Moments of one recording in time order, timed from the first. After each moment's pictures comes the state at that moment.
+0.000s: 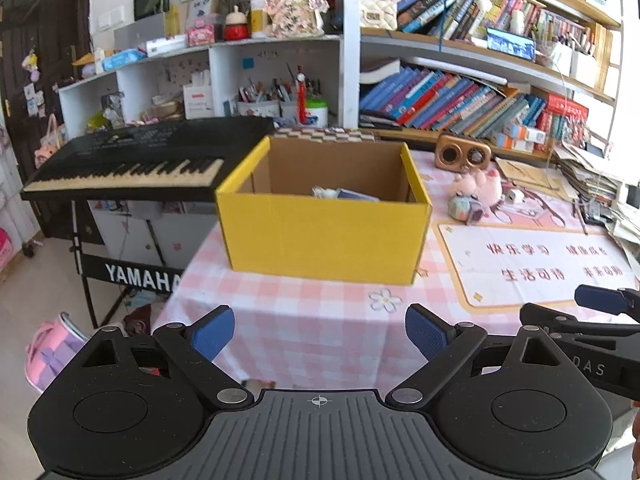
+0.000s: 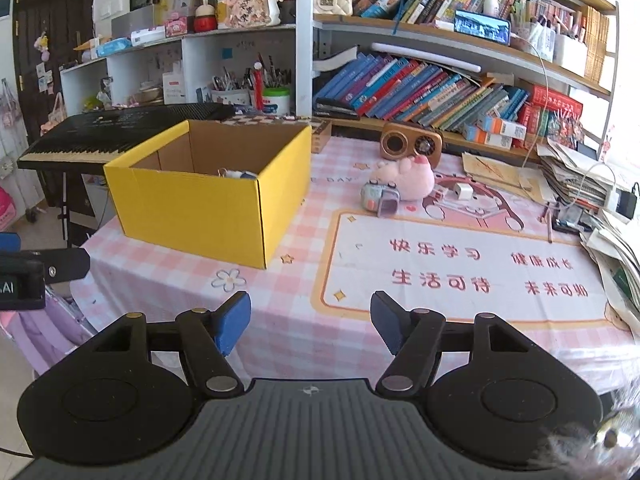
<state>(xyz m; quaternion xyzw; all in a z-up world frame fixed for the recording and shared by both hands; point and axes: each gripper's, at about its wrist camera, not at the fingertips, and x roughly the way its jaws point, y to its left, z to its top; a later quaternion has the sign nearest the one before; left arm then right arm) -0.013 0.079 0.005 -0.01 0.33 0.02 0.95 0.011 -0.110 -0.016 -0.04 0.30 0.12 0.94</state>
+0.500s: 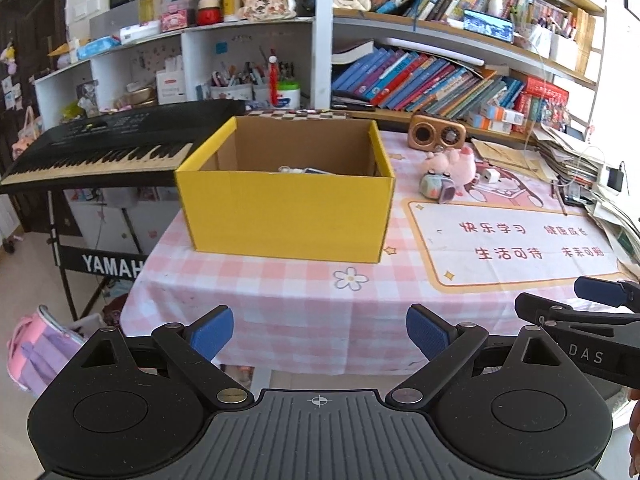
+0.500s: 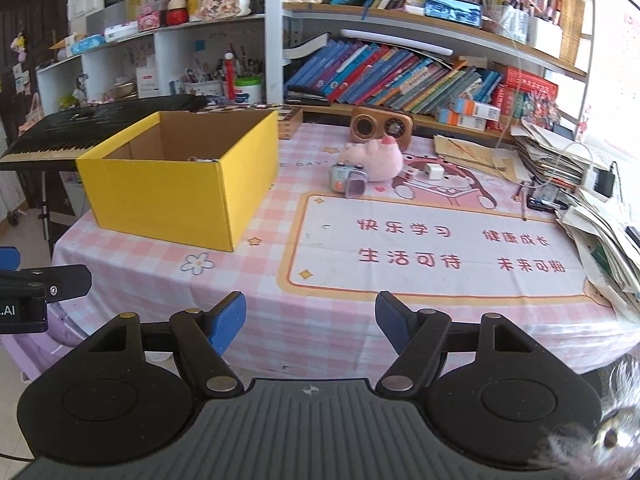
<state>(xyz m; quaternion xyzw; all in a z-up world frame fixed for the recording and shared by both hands) -0.010 0.056 -0.007 -0.01 0.34 -0.01 0.94 0.006 -0.132 -0.022 -0.04 0.31 0.08 0.94</state>
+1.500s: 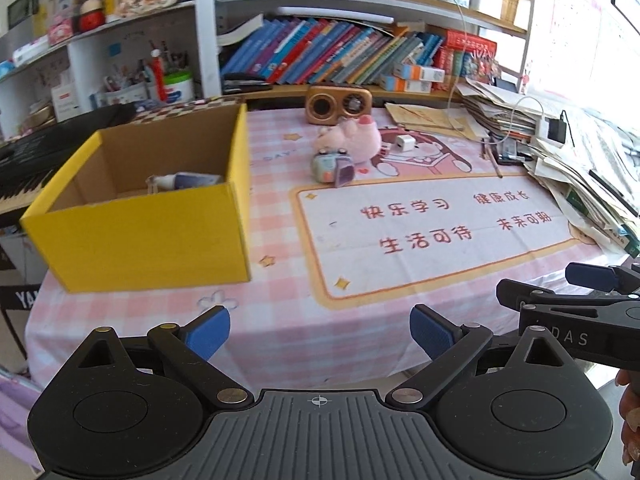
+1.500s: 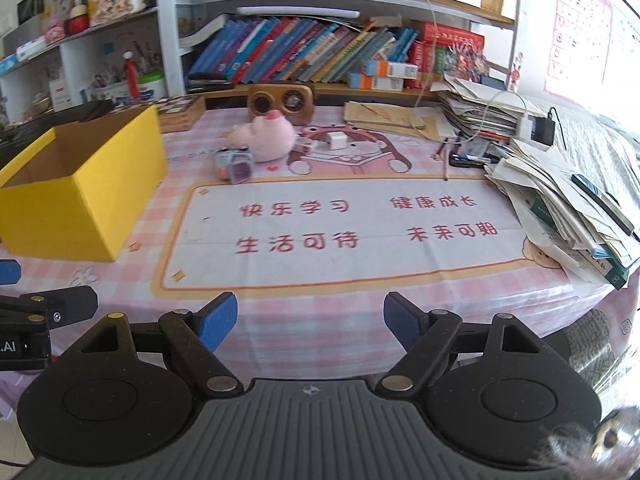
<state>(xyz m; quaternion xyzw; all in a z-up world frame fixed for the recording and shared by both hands) 0.059 -0.046 -0.022 0.04 0.37 -0.11 0.92 0.049 -0.224 -0.037 0.01 0.34 -0.01 0.94</state>
